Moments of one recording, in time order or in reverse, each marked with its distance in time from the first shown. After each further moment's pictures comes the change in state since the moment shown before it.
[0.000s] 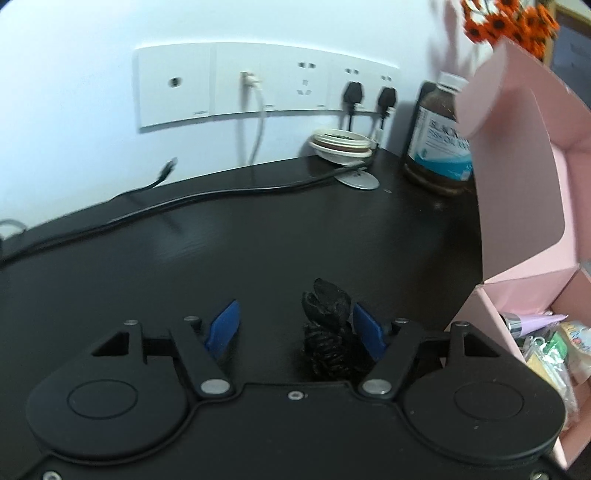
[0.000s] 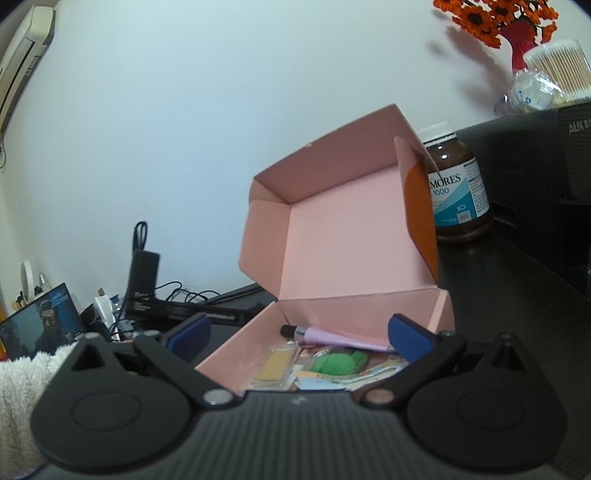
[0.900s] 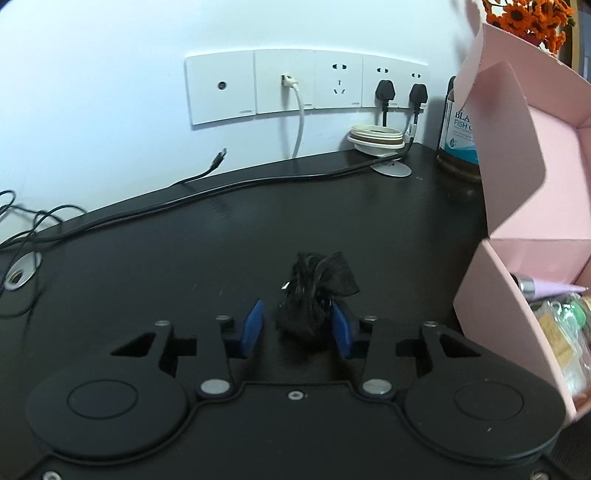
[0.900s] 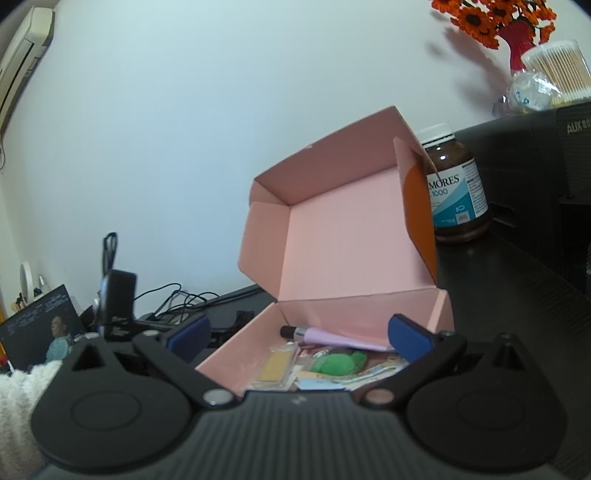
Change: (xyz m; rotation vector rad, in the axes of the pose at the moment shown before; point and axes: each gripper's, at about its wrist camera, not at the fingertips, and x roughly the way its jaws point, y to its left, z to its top) left arm -0.032 -0.023 -0.027 0.007 -0.016 0.191; right arm 0.000 0.001 -0.002 -0.002 -0.007 -0.008
